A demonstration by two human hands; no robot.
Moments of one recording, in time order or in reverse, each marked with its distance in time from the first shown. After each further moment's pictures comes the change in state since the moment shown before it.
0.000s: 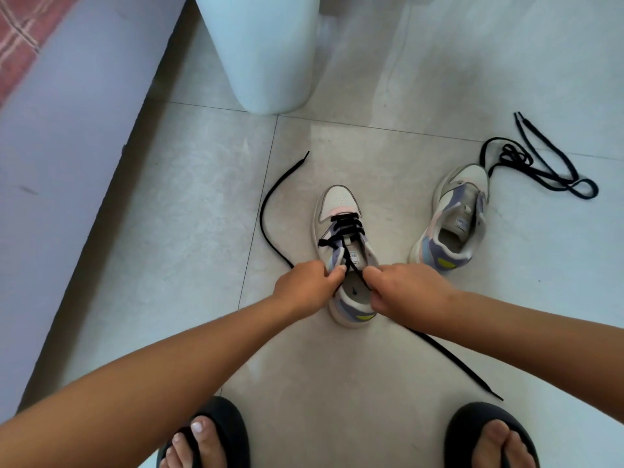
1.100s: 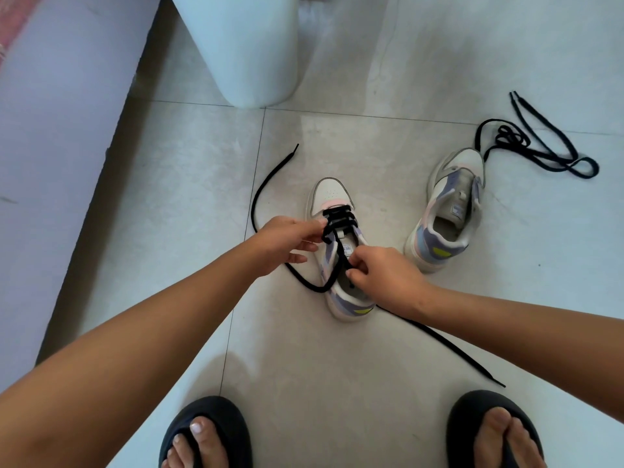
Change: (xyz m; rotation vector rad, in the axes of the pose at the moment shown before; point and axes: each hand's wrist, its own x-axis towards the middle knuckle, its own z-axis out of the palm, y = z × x) left_hand 0.041 -0.004 -0.047 -0.768 -0.193 -0.102; right_hand 0.024 -0.001 0.017 0.650 0.130 0.295
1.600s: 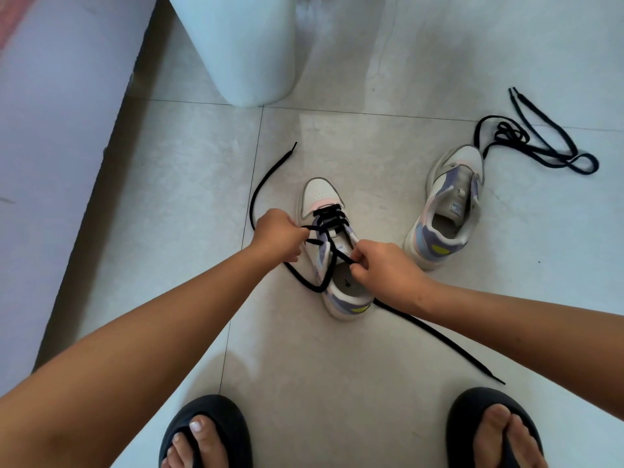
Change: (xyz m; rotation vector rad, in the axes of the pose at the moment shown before) left_hand 0.000 0.004 0.010 0.296 0.376 0.040; right_hand 0.003 0.006 0.001 0.068 0.026 0.000
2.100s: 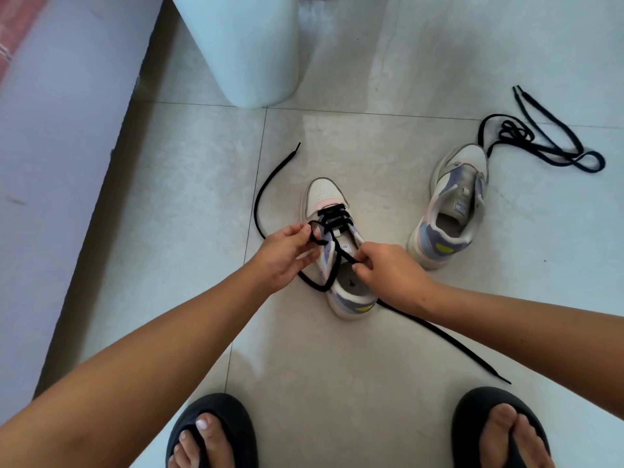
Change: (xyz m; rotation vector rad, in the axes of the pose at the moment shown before) left_hand -0.006 -0.028 0.013 -0.886 -0.300 -0.111; right_hand 0.000 0.003 0.006 -0.016 0.031 -0.011
